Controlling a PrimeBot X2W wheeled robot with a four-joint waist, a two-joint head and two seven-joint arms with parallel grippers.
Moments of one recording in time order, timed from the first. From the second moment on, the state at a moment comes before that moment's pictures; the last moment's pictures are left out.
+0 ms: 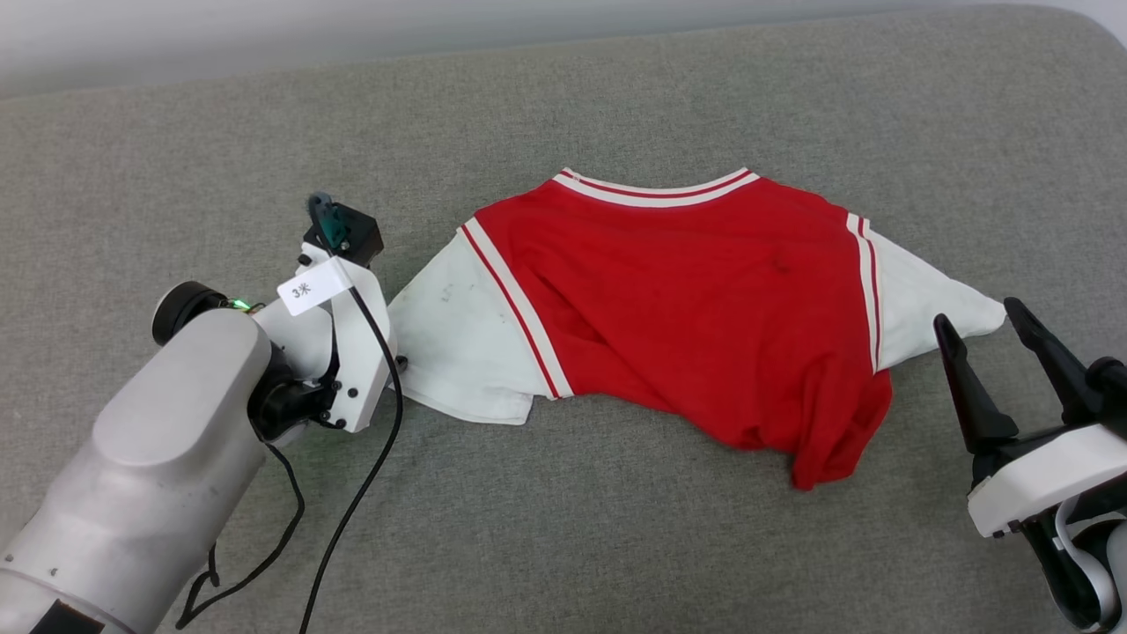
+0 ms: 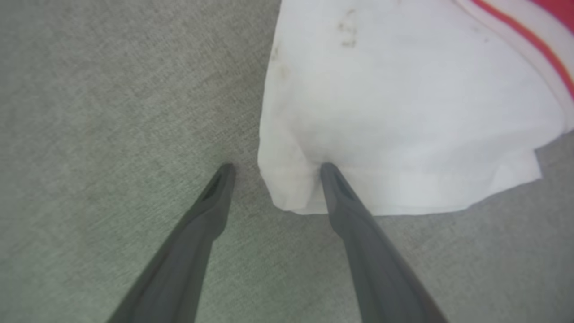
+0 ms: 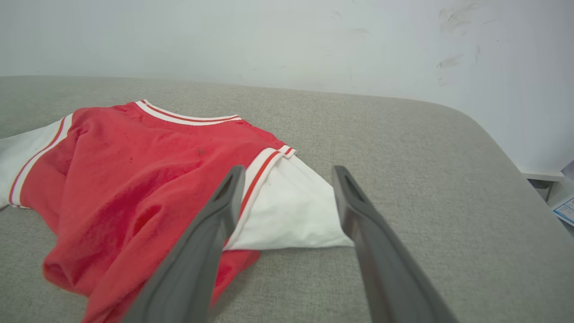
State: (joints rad) left arm -0.85 0.49 -0.79 0.57 -0.75 -0.13 0.77; right arm -0.19 -0.36 0.07 0.10 0.33 0.13 -0.07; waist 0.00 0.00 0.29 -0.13
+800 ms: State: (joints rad) left arm -0.77 0.71 -0.82 0.30 -0.91 -0.10 0.48; right arm -0.13 -0.36 0.05 0.17 0.35 0.13 -0.10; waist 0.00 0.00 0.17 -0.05
